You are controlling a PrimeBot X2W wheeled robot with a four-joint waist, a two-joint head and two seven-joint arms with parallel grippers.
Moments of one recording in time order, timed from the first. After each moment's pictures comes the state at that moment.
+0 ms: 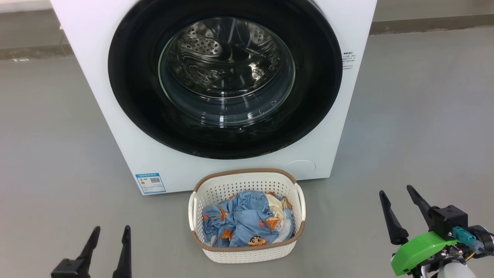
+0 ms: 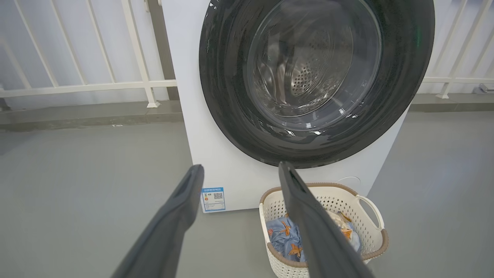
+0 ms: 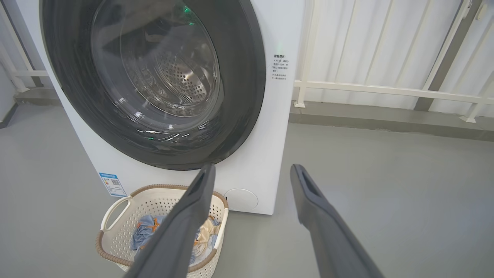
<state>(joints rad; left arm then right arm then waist) -0.03 0.10 -0.03 0.33 -0.18 -0.13 -0.25 -0.16 -0.16 -0.04 0.40 0.11 0.13 -0.25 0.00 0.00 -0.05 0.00</state>
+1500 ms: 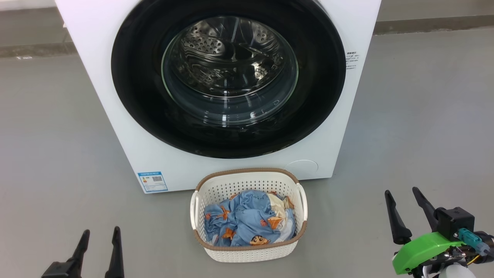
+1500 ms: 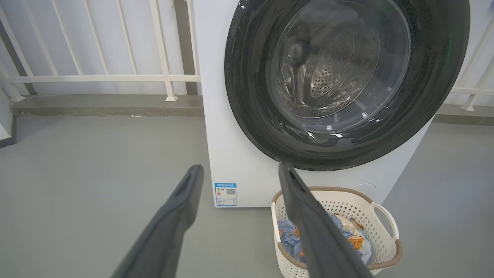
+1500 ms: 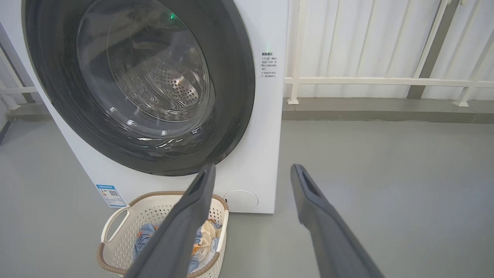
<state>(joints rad) -0.03 0.06 0.05 0.35 -0.17 -0.12 -0.25 -0.16 -0.12 -0.11 0.41 0.11 0.13 -0.25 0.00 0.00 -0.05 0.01</state>
